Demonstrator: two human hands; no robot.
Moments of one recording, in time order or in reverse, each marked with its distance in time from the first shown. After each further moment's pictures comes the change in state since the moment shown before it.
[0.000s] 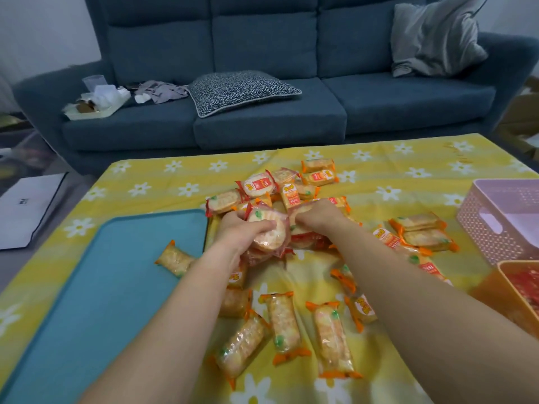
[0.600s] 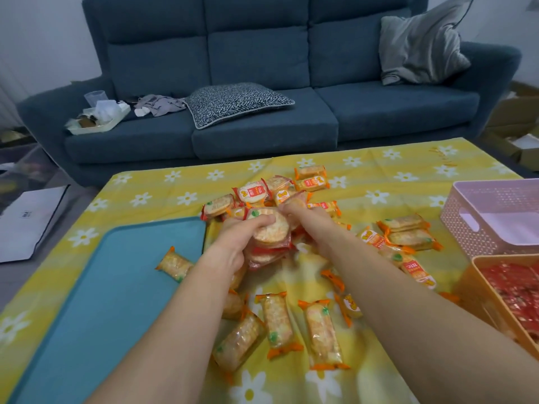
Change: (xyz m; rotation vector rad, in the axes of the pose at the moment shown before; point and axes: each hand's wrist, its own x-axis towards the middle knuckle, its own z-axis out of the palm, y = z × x) left_hand -0.022 0.015 0.008 -0.284 -0.106 -0.077; right_hand -0.030 0.001 0.001 0.638 -0.111 0.102
